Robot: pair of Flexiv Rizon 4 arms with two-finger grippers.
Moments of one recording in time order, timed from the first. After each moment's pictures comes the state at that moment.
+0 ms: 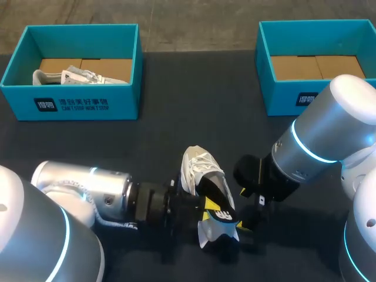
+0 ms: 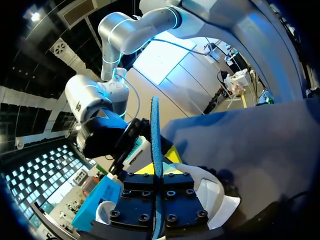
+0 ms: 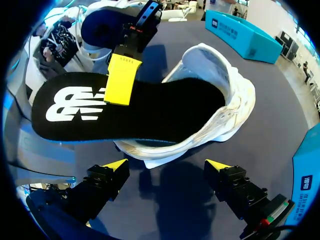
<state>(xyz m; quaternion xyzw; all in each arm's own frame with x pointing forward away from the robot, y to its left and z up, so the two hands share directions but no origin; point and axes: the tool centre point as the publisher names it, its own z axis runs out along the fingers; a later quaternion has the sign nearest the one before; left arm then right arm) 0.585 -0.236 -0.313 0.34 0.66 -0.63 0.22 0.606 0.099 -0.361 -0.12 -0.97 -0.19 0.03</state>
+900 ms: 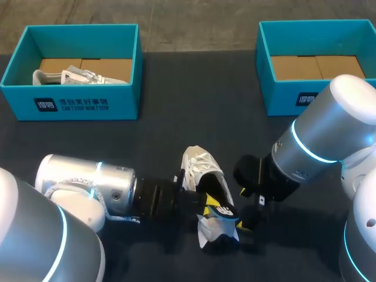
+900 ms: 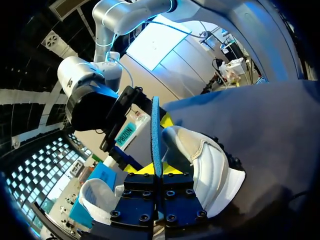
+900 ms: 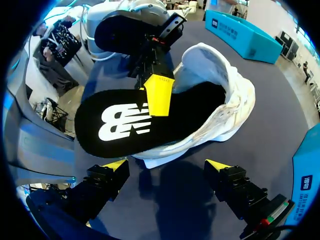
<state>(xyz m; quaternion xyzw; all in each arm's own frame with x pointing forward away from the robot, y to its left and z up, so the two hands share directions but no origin) 0.616 -0.237 -0.347 0.35 0.71 -0.57 0.23 0.606 0.099 -0.361 -0.12 -0.97 -0.19 0.03</state>
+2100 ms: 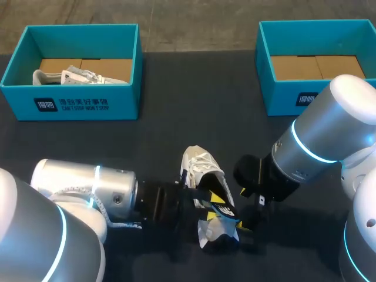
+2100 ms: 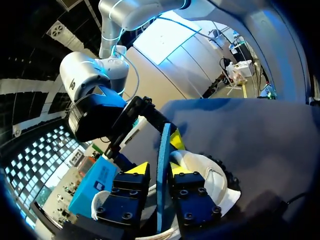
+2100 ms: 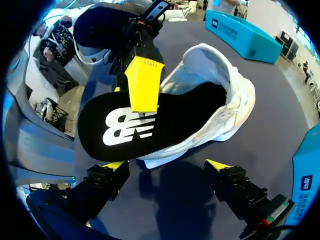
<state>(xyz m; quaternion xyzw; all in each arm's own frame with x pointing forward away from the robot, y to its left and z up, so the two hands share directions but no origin) 0.600 -0.242 -0.325 0.31 0.73 -0.56 0.22 0.606 0.099 -0.361 -0.12 -0.97 -0.19 0.03</state>
